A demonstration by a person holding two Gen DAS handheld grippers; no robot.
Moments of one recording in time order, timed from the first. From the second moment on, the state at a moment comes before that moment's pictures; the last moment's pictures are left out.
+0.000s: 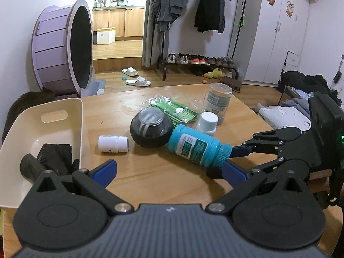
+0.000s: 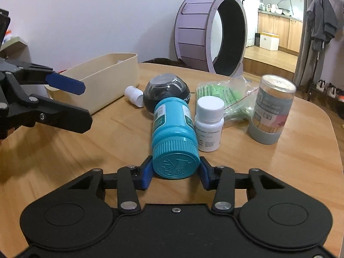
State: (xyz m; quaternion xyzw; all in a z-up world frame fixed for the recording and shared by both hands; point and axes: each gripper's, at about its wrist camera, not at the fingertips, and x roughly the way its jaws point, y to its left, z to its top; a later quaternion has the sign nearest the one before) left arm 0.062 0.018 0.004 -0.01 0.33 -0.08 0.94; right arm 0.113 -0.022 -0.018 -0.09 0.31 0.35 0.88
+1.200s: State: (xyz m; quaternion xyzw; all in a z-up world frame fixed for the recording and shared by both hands) left arm 0.072 0.016 0.002 -0.01 0.29 -0.11 0.95; right arm 0.110 -0.047 0.033 -0.06 0.25 0.37 0.89
